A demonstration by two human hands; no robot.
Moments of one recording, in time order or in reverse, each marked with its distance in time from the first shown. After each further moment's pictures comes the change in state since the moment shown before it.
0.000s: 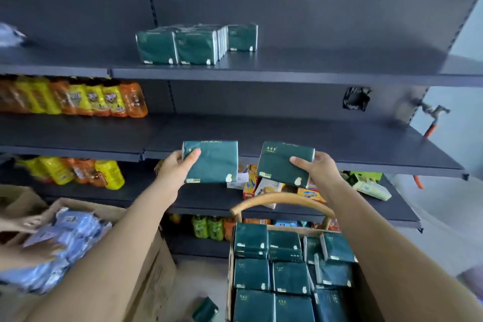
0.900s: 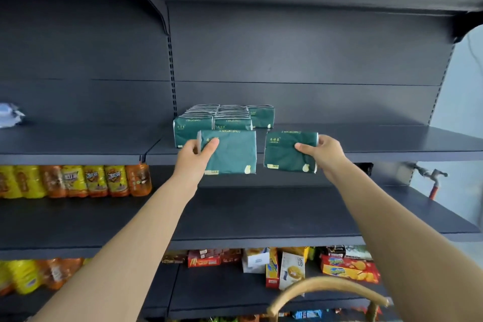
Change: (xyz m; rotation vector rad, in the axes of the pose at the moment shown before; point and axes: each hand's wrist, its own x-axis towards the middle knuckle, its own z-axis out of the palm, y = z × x) left_hand 0.122 0.171 -0.090 -0.046 -0.045 0.391; right_hand 0.058 -0.203 0.133 0.093 0.151 -0.322
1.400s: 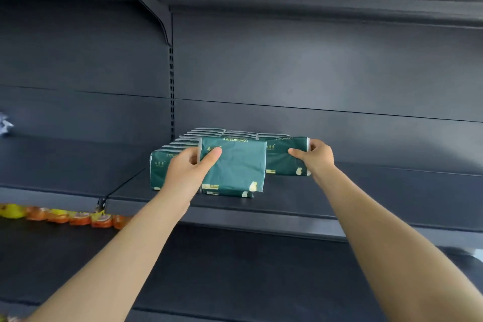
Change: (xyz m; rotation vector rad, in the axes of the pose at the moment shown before) left_hand 0.126 0.004 0.055 0.067 0.120 0.082; right_hand 0.234 0.021 0.063 -0.210 -0.003 -0.085
